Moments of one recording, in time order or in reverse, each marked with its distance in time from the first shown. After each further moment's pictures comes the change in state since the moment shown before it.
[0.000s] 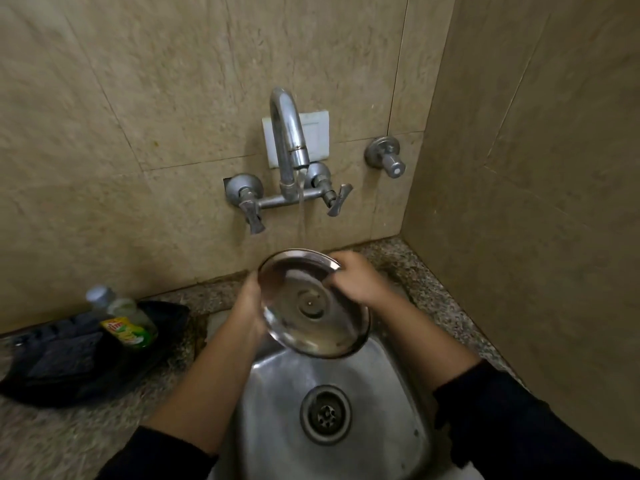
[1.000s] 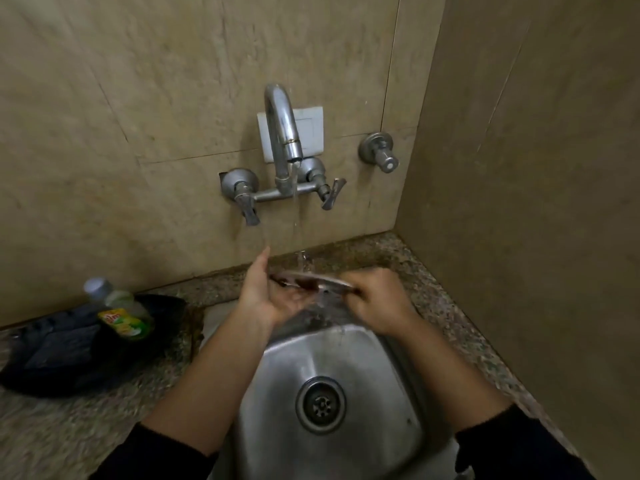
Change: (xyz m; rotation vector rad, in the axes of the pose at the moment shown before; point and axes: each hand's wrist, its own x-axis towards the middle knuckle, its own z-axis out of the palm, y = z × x) left_hand -0.042 -0.001 0.026 -0.127 -0.023 -0.120; right_hand -0.062 0.023 -0.013 -0.242 0.226 -0.404
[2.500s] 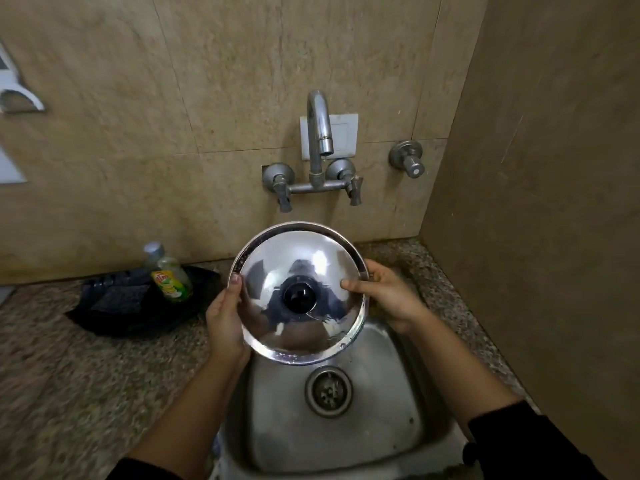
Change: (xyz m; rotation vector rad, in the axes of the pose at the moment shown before) left_hand -0.033 -0.043 -0.099 -0.032 0.120 0.801; right_hand -0.010 -0.008 0.003 1.098 -0.249 0.453
